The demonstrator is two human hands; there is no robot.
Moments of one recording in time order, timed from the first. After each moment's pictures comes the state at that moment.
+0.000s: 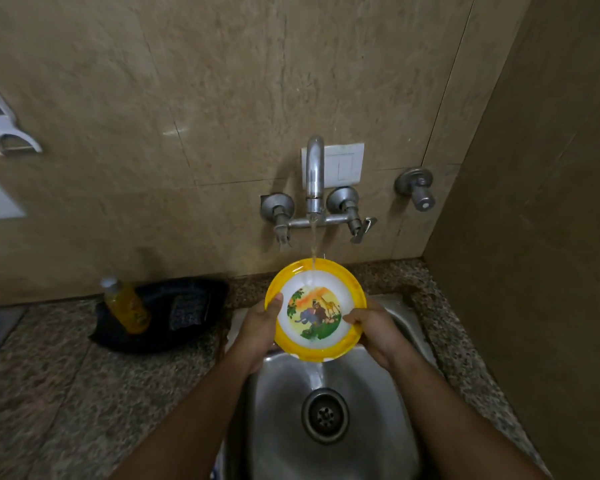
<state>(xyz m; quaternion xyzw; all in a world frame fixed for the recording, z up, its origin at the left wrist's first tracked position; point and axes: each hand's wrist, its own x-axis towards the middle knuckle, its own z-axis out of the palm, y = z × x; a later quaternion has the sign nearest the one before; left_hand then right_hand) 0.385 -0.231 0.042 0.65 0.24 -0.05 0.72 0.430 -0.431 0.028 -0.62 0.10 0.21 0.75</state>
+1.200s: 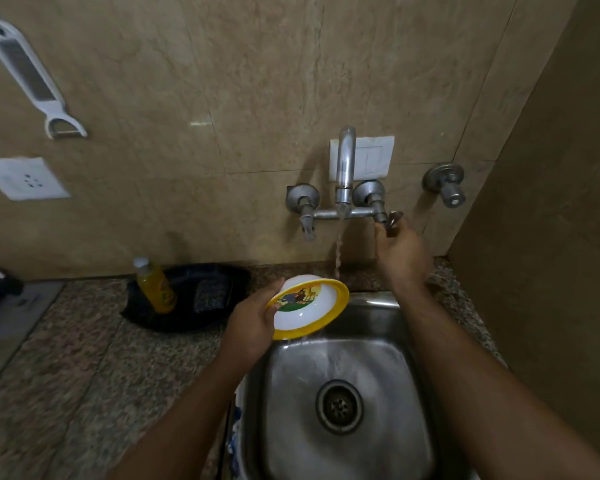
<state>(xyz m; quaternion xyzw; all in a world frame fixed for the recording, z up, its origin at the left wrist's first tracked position) 0.349 -0.178 0.035 0.90 0.04 0.14 0.41 0.490 -0.412 0.100 -0.91 0.04 -0.21 0.35</state>
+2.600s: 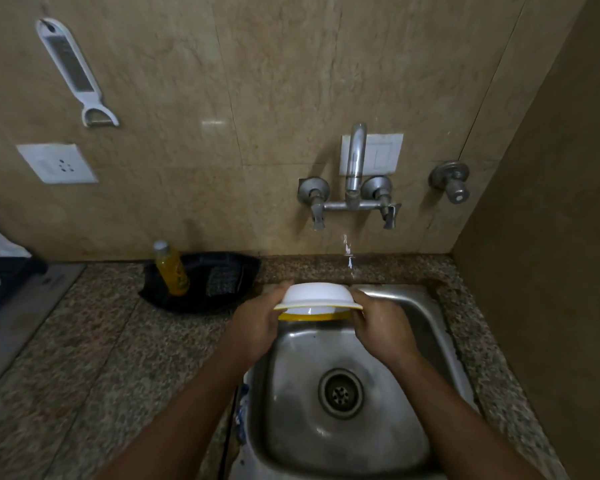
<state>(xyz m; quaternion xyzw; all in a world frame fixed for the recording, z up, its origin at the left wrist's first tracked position) 0.313 -0.176 0.043 0.94 0.02 0.09 0.31 0.376 -0.415 0.056 -0.95 -0.23 -0.04 0.22</state>
